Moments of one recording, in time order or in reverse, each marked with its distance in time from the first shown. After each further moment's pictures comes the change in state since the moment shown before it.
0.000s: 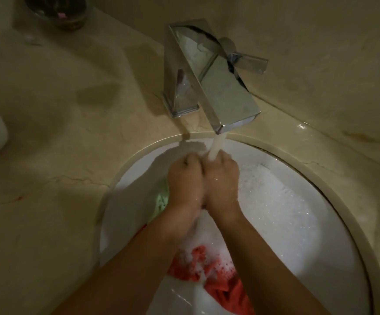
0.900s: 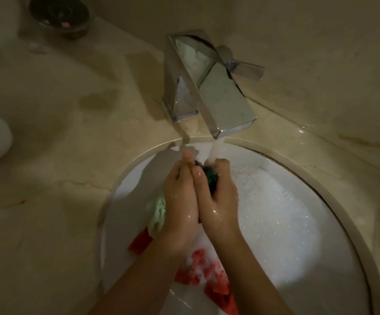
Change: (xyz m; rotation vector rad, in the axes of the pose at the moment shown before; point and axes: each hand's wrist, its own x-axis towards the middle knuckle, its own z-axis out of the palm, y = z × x) left_hand -0.012 -0.012 -0.005 -0.265 -0.114 0.088; right_hand -0.035 -0.012 -0.018 0.033 -0.072 0.016
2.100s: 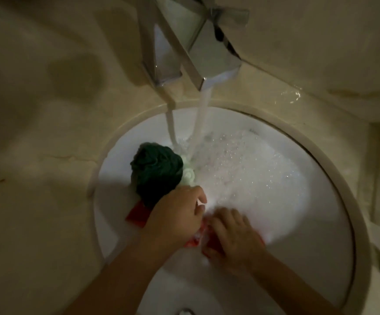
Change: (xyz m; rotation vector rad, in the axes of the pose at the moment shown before) left_hand -0.043 -0.030 -0.052 1.332 -0.565 0.191; right_hand -0.110 0.118 -0.062 -0.862 -0.668 -0.240
